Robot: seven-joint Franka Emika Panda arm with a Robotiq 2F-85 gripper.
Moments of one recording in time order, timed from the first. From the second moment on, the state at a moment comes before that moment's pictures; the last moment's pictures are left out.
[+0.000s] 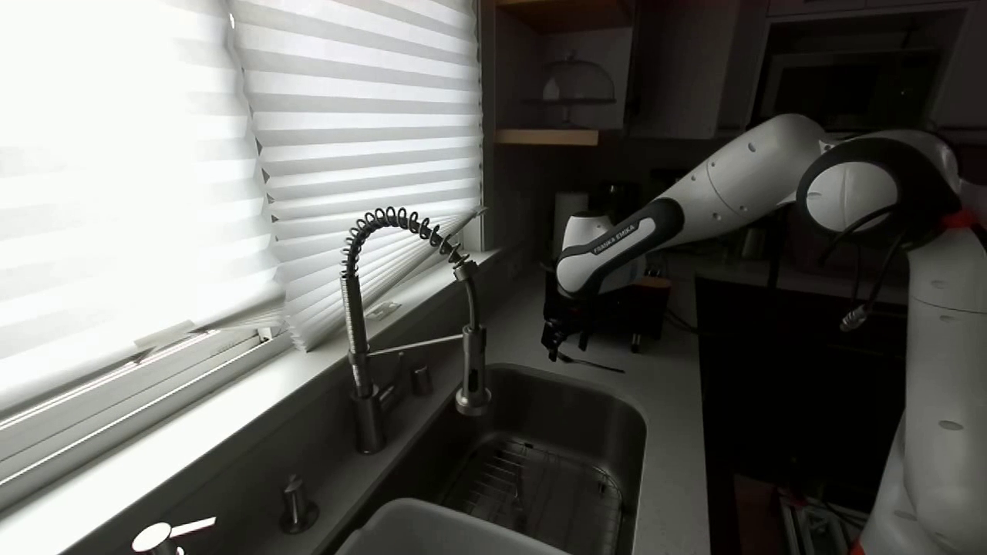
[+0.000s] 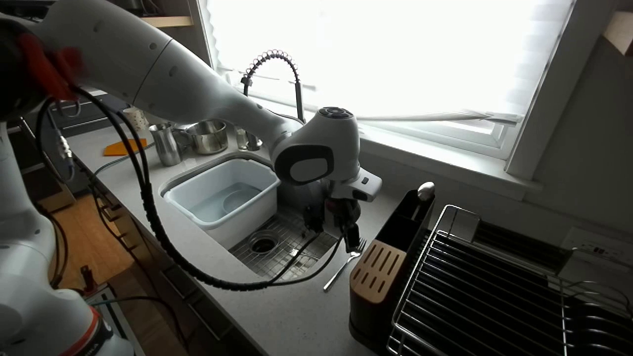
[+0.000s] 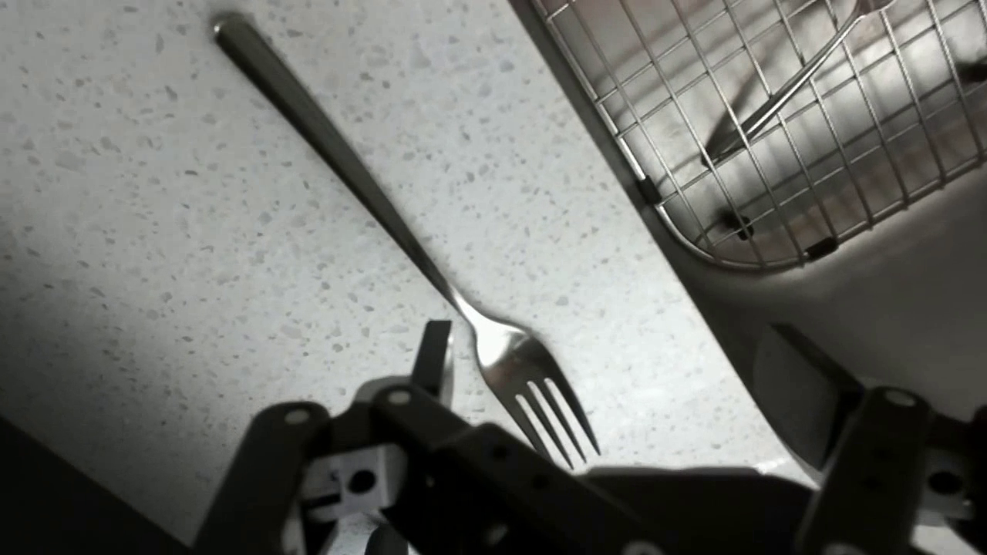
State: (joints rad) arm -0.29 0.21 -0.21 -2.07 0.07 2.38 0.02
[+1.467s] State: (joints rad) arm -0.30 0.26 -0.22 -2.07 0.07 2.38 -0.15
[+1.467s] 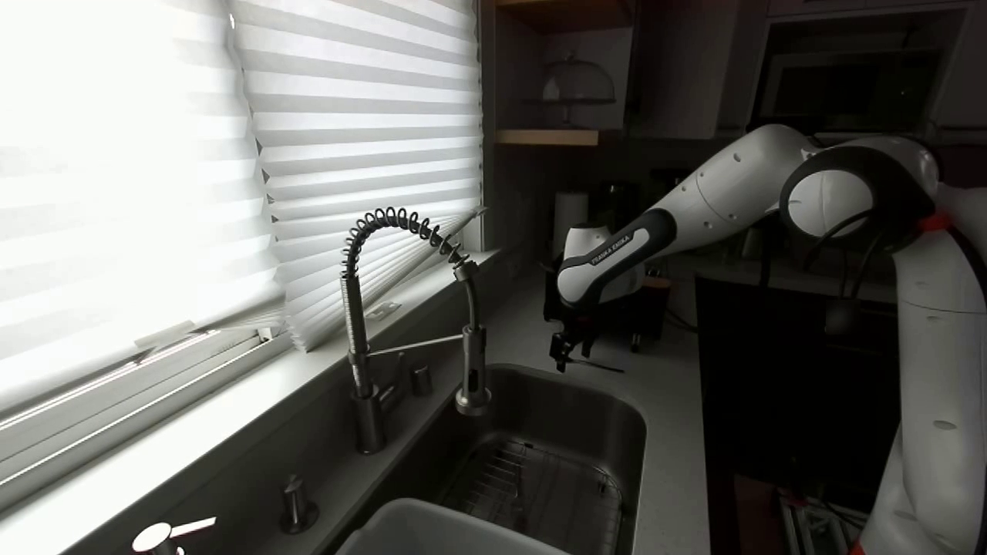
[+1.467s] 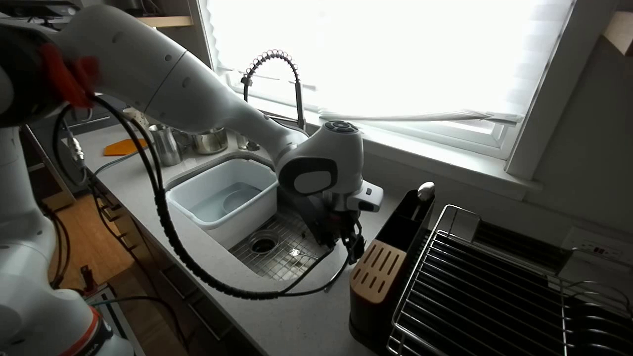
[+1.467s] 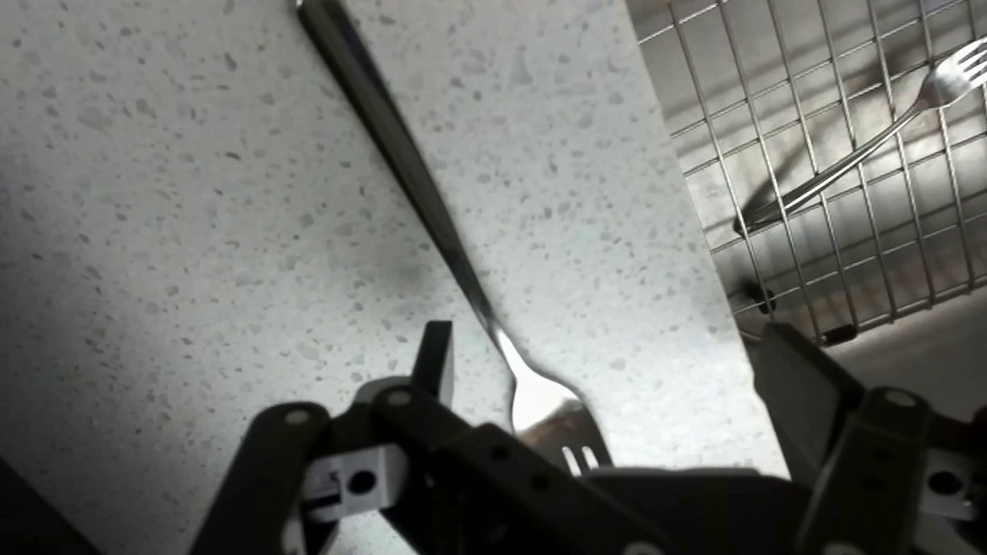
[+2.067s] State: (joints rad) arm -0.31 0.26 -0.22 -2.07 0.15 2.39 -0.18
